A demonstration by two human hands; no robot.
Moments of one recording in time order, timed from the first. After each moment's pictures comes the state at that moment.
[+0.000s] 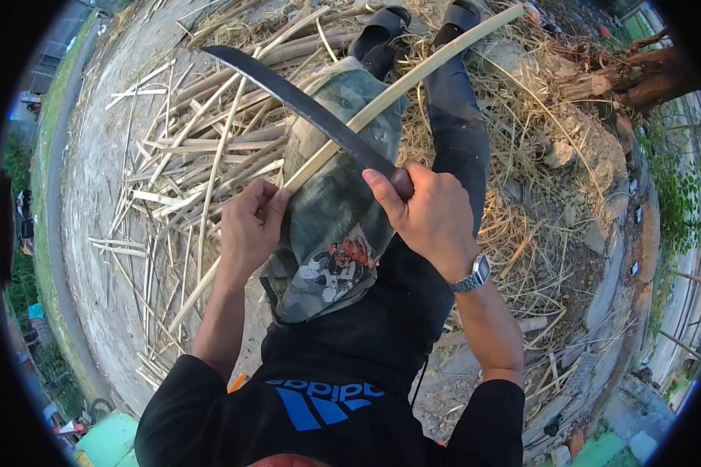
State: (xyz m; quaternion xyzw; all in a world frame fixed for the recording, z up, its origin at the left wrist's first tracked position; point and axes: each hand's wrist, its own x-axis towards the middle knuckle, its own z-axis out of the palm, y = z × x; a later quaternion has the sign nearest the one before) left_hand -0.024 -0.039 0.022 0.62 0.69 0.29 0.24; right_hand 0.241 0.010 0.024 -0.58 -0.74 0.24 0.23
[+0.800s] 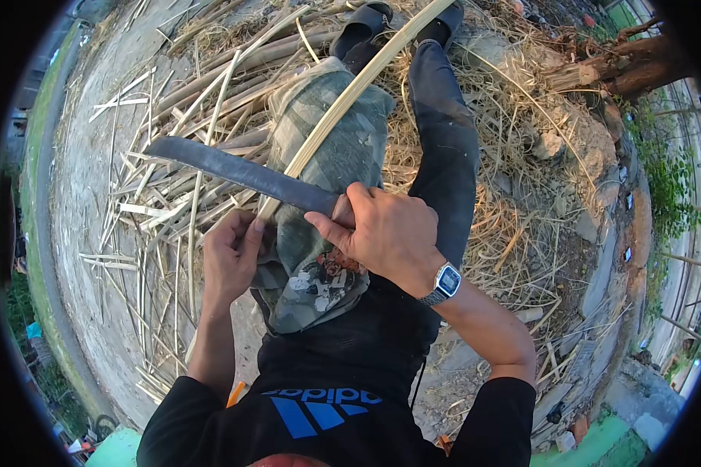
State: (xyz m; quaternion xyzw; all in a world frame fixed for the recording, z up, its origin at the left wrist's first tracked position) left_hand -0.039 -0.064 0.010 0.55 0.68 0.33 0.37; right_hand 0.208 -0.007 0.016 -0.52 -0.82 0.16 0.20
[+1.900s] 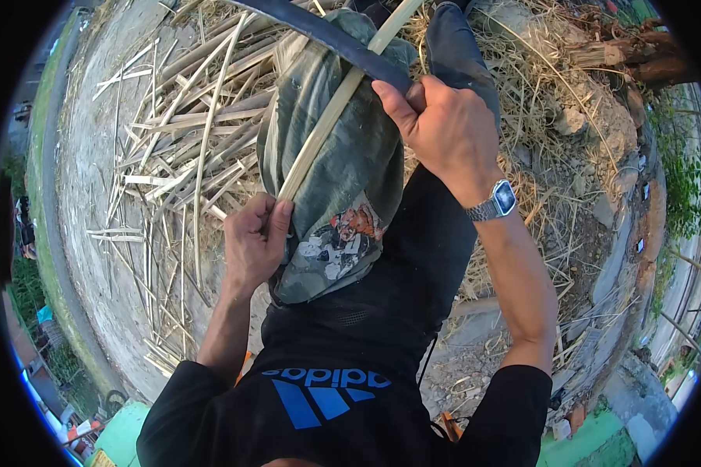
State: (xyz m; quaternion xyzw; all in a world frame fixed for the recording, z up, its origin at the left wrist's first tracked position) left_hand -0.018 -0.088 0.001 0.61 0.67 0.29 0.31; right_hand 0.240 0.047 0.006 -0.58 -0.76 0.15 0.25
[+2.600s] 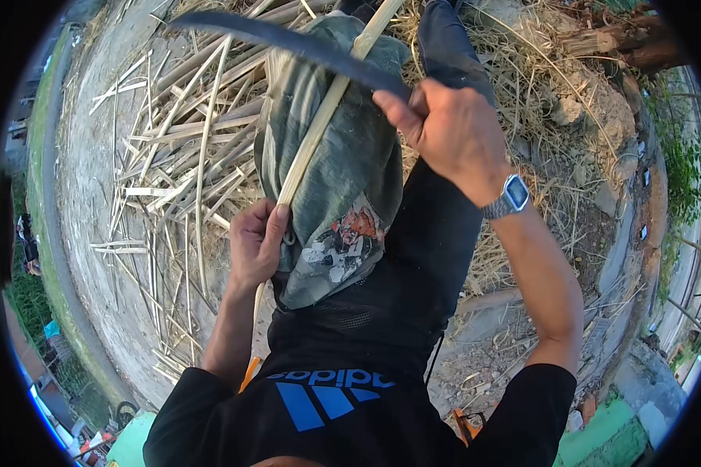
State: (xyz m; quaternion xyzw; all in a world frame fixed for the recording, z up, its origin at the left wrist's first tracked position) left_hand -0.029 -0.085 -0.021 0.54 0.62 0.35 0.44; right_hand 0.251 0.055 0.009 -0.54 -0.80 0.12 0.23
